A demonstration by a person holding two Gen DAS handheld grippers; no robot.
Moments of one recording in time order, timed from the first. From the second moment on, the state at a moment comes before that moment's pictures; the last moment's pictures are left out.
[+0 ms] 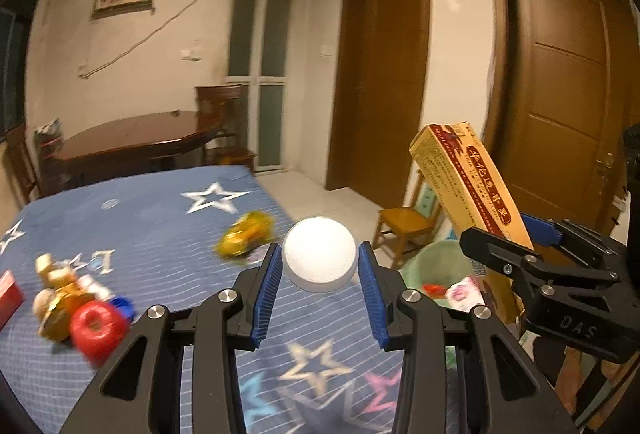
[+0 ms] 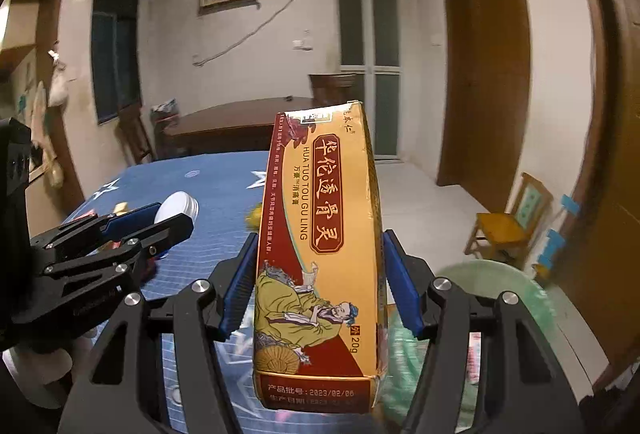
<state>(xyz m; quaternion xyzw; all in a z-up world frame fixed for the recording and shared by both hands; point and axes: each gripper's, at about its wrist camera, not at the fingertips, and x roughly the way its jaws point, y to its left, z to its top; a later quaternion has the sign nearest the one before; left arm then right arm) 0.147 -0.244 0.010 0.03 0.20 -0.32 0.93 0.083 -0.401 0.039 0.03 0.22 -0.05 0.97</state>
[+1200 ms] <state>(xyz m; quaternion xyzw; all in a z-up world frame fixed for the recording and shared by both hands) 0.192 -0.506 -0.091 0.11 0.32 -0.42 0.84 0.088 -0.605 -0.038 0.17 0.38 -0.12 0.90</state>
